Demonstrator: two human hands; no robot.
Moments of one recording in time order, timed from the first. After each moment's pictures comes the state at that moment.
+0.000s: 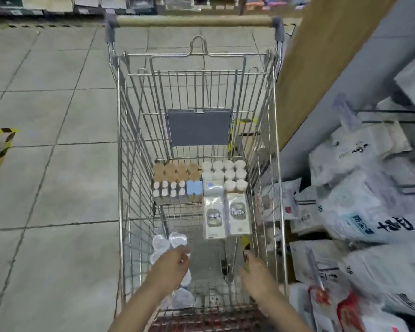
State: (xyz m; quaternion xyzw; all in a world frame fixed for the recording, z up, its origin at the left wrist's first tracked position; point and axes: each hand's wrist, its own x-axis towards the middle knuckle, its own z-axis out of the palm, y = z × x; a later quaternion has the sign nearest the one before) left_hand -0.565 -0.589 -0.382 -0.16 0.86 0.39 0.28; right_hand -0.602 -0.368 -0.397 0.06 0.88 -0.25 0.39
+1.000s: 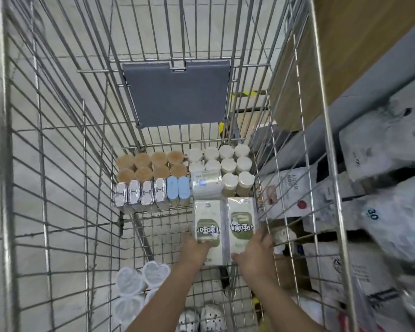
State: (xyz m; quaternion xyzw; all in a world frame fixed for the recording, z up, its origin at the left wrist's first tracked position) left_hand -0.698 -0.539 -0.601 -0.40 0.65 0.57 0.29; right_hand -0.704 -0.401 -0.571 0.19 0.92 -0.20 0.28
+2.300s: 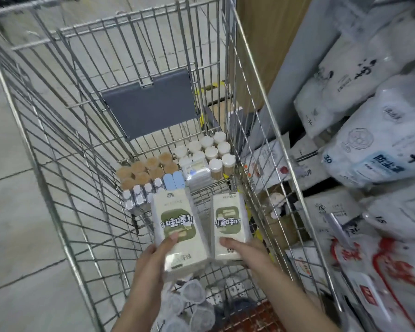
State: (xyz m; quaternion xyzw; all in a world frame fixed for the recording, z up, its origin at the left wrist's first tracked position) left_hand -0.615 -0.616 -0.423 -0.35 0.56 0.72 0.23; right_hand -0.631 -0.413 -0.468 0.41 0.60 -0.60 0.33
